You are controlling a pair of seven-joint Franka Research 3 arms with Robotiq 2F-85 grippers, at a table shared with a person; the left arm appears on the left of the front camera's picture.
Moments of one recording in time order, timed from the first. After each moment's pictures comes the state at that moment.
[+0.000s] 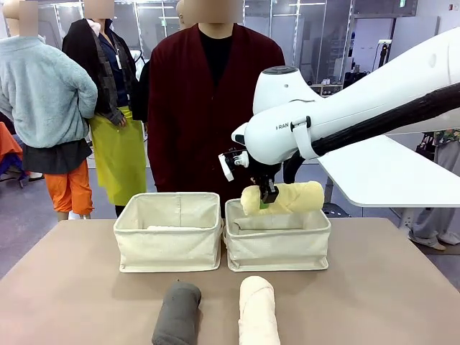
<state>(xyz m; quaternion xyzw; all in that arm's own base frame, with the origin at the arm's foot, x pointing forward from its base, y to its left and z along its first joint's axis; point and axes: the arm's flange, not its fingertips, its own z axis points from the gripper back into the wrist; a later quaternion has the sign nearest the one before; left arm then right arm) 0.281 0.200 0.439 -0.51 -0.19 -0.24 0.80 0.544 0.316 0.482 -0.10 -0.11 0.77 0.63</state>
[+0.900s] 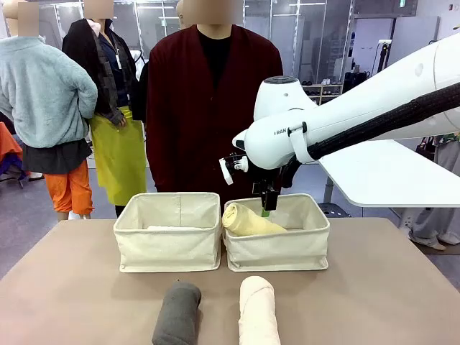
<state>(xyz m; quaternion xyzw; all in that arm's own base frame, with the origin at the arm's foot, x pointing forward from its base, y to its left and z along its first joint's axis) 0.281 0.200 0.439 -0.51 -0.19 -0.24 0.80 0.555 0.313 0.468 -0.08 -0.11 0.76 0.64</state>
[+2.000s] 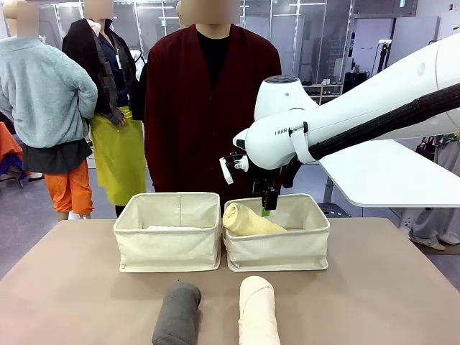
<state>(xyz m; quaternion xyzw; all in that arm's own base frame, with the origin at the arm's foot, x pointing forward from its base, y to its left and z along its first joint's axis) 0.281 0.200 0.439 -0.51 -0.19 -0.24 0.80 0.554 0.313 0.469 -0.08 -0.11 0.76 0.64</state>
